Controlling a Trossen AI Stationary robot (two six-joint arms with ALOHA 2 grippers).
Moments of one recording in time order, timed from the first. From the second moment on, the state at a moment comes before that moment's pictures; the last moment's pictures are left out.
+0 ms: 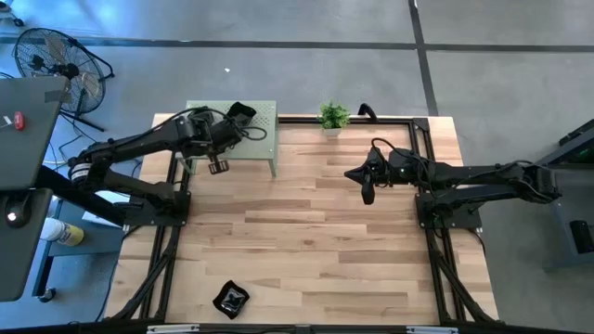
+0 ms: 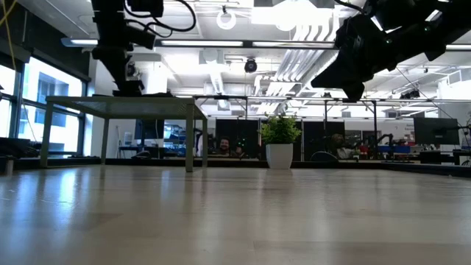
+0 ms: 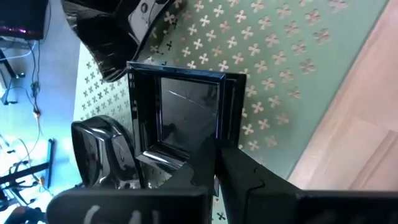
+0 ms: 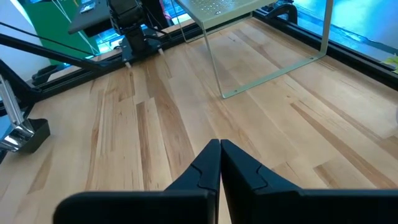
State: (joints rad) left arm 0.38 1.20 1.15 -1.21 -0.53 0.15; right arm -0.24 0.94 0.41 0.18 -0.05 0.29
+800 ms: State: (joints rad) left arm 0.41 1.20 1.26 -1.26 -0.33 -0.06; right arm -0.24 0.94 0.41 0.18 -0.03 0.29
